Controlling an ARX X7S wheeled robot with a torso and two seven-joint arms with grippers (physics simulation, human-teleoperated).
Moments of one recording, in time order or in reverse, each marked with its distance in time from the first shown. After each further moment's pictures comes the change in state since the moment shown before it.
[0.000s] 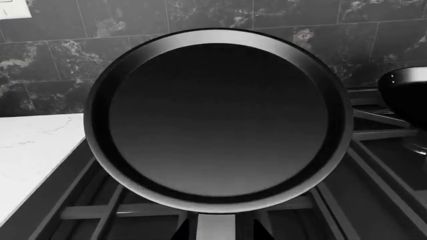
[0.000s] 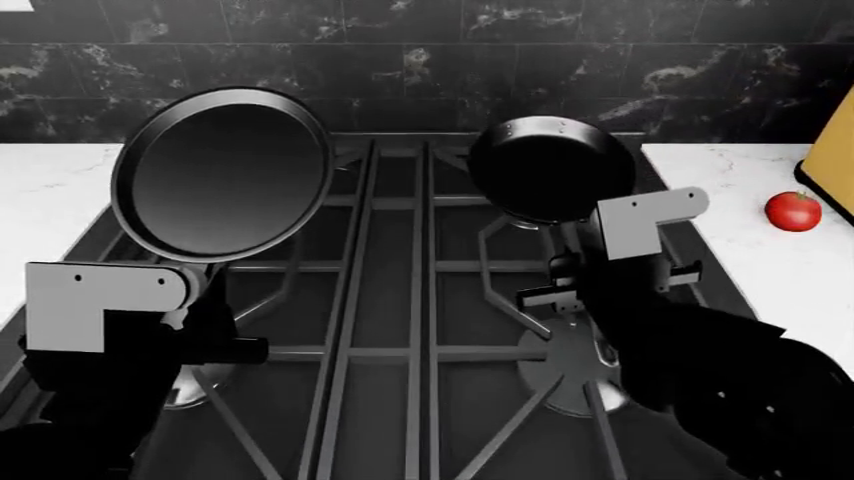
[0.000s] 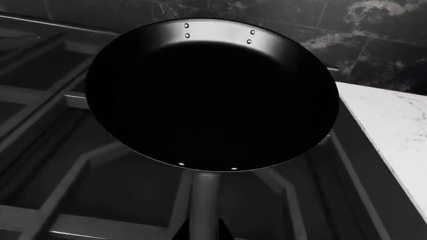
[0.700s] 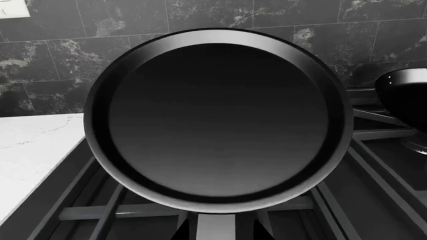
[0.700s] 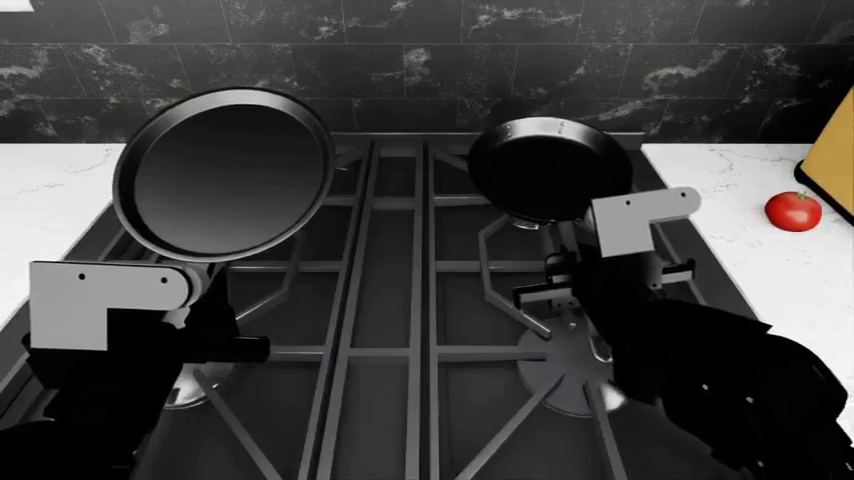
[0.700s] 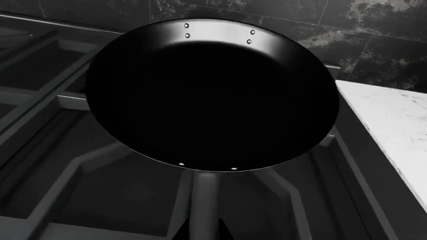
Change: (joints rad) left arm -0.005 0.000 0.015 -0.011 0.010 0.010 0.004; right arm 0.013 -0.026 -0.021 0.059 -0.035 -0.030 -0.022
